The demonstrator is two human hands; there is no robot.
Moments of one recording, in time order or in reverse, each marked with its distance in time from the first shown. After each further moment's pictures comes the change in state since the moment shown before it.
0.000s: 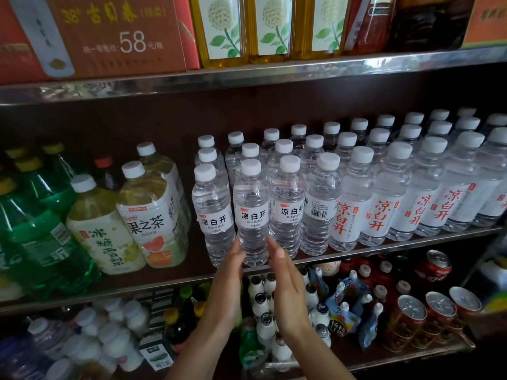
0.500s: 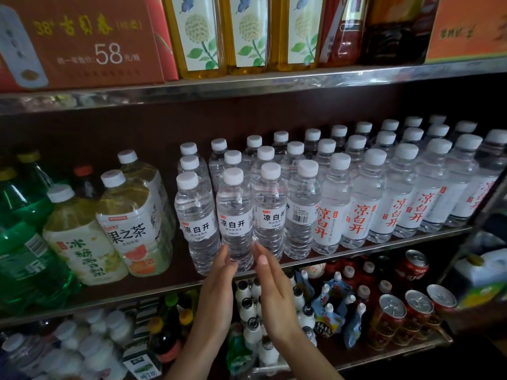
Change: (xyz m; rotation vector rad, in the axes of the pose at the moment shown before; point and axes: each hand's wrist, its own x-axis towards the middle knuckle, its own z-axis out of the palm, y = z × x) left_hand -0.086 0.047 0.040 0.023 0.153 0.084; right_hand -0.002 -0.006 -0.010 -0.060 -0.016 0.002
